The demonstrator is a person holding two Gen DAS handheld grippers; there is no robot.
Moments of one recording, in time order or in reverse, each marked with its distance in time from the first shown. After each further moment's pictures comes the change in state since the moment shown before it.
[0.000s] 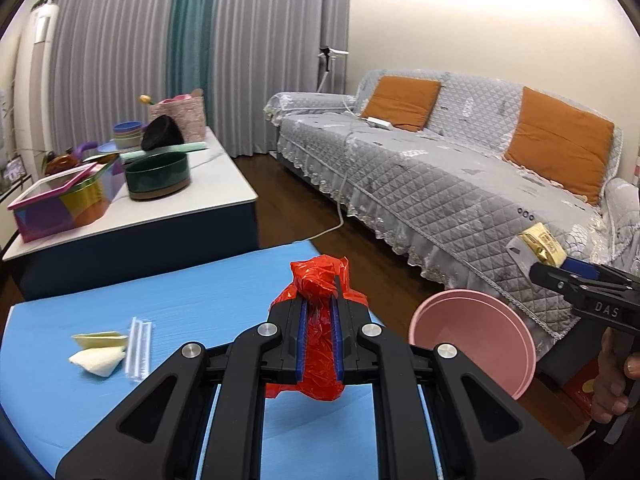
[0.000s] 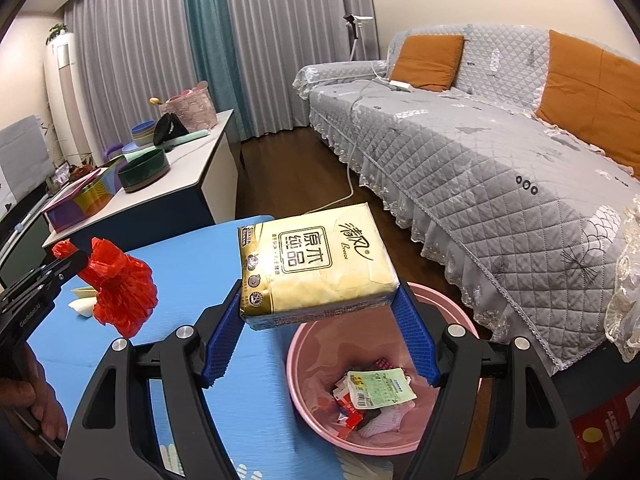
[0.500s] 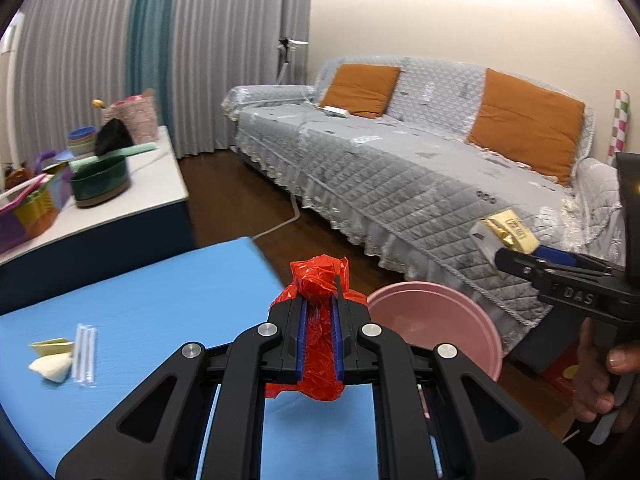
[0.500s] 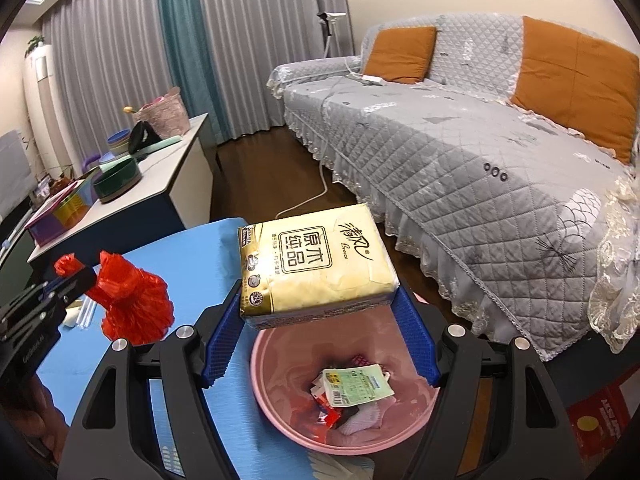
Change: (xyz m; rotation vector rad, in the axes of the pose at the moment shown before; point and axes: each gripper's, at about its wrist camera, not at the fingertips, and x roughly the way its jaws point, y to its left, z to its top) left arm 0.020 -0.064 0.001 0.055 0.034 -0.128; right arm 0.001 -0.043 0.002 0.062 0.010 -0.062
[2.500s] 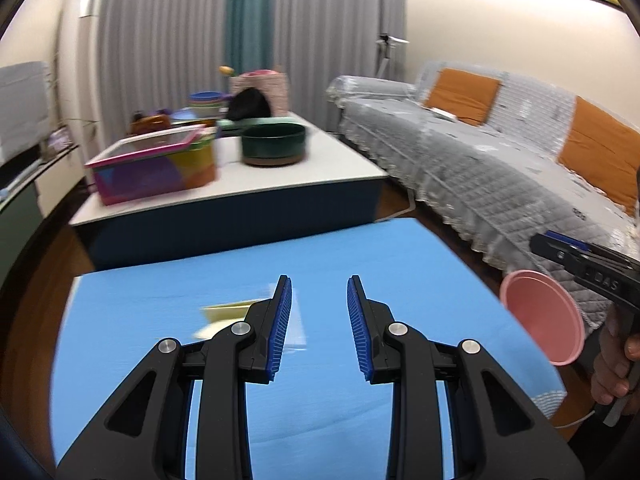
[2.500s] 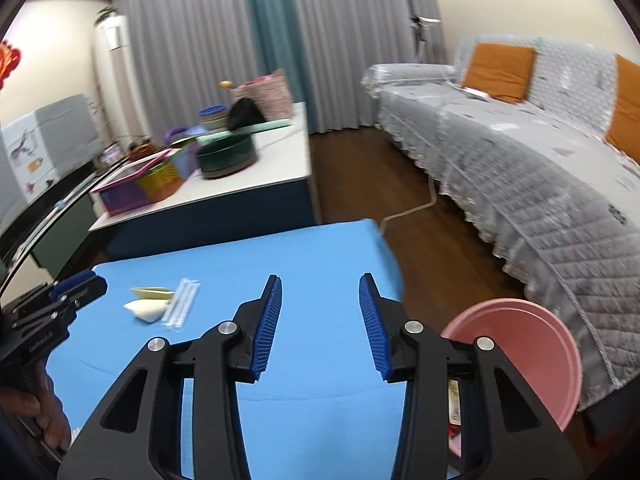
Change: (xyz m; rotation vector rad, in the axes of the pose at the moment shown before) left arm -0.102 0.212 -0.033 -0.148 0.035 0.294; right arm 0.016 0.196 -0.013 -0.164 -0.001 0.261
